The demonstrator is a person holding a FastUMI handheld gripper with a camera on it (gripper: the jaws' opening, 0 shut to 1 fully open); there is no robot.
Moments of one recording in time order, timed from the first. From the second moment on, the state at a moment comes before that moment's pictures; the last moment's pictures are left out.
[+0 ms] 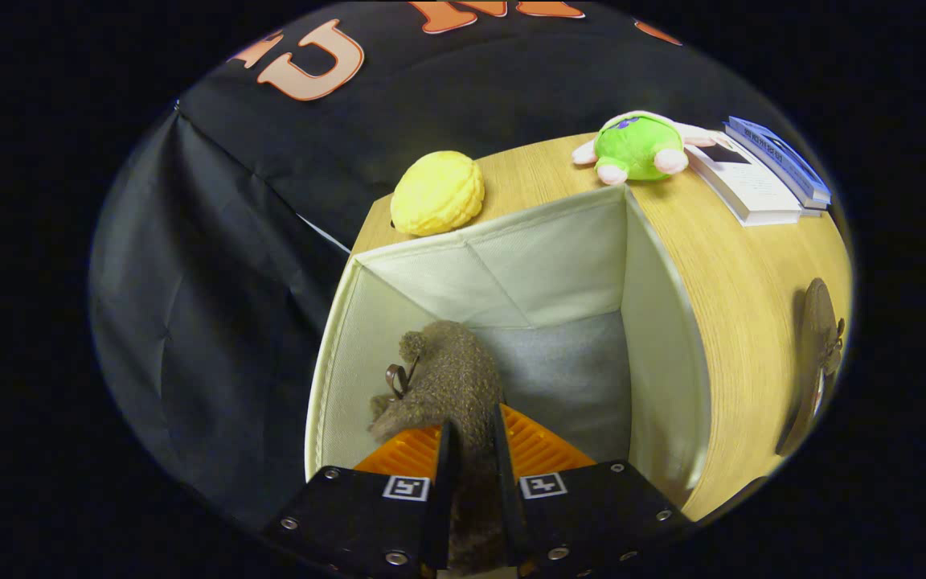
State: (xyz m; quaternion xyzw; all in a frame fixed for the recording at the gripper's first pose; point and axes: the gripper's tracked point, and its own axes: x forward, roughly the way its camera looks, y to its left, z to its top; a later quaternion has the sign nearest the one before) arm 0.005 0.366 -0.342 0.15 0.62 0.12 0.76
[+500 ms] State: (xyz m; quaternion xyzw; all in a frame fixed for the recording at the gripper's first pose) arm 0.002 0.352 -0.272 0.22 0.58 0.18 0.77
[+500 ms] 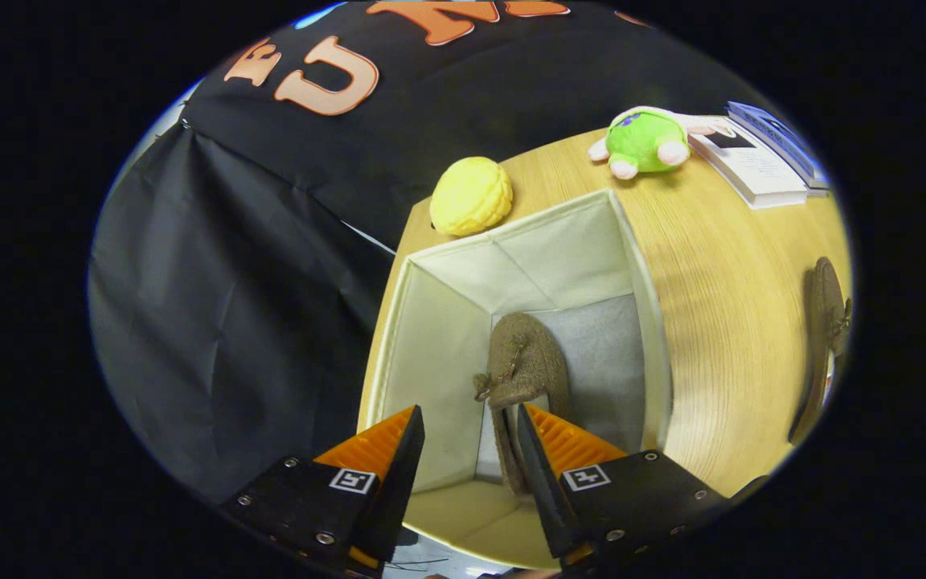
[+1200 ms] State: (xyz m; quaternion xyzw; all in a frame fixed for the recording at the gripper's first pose) arm 0.004 0.153 -0.250 0.15 0.49 0.12 0.85
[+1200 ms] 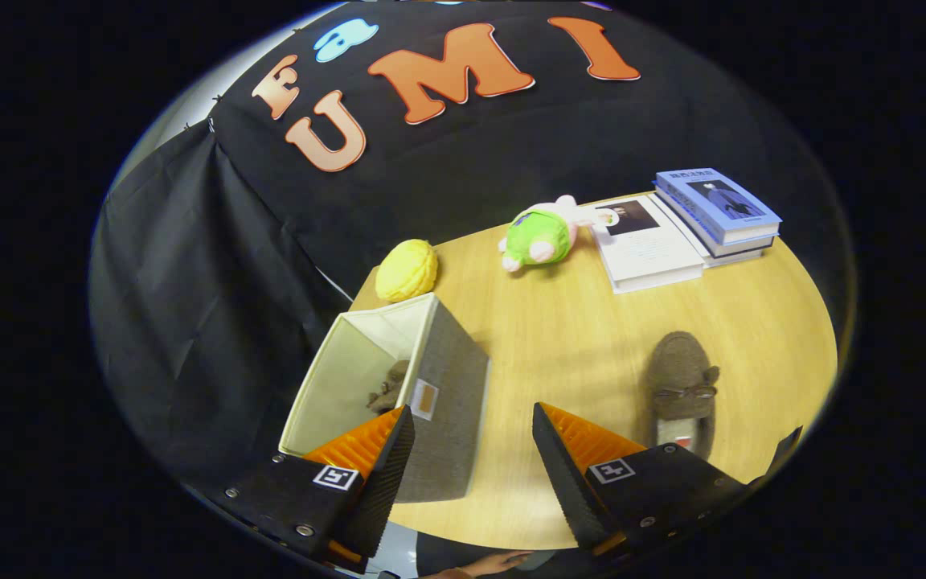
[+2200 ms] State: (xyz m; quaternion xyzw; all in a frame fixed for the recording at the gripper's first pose) arm -0.034 -0.027 -0.379 0.07 0.55 -0.01 0.83
